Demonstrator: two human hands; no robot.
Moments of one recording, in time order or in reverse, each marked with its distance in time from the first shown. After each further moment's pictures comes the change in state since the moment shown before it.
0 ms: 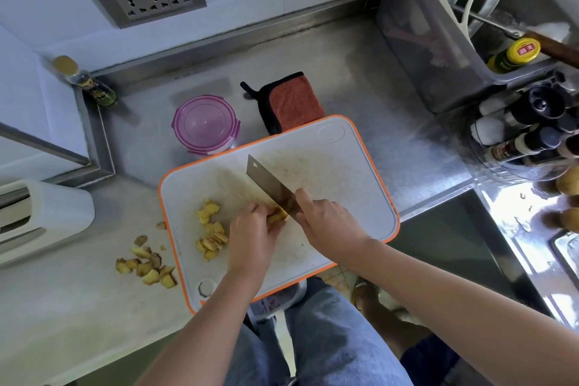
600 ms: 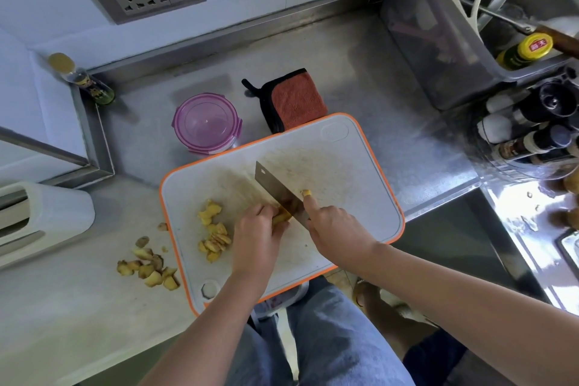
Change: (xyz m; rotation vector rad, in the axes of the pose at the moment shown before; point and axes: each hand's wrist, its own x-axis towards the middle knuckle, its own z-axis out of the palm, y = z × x) left_hand 0.001 -0.001 0.004 0.030 -0.009 0.021; right_hand 0.000 0.006 0.007 -0.030 -0.094 0.032
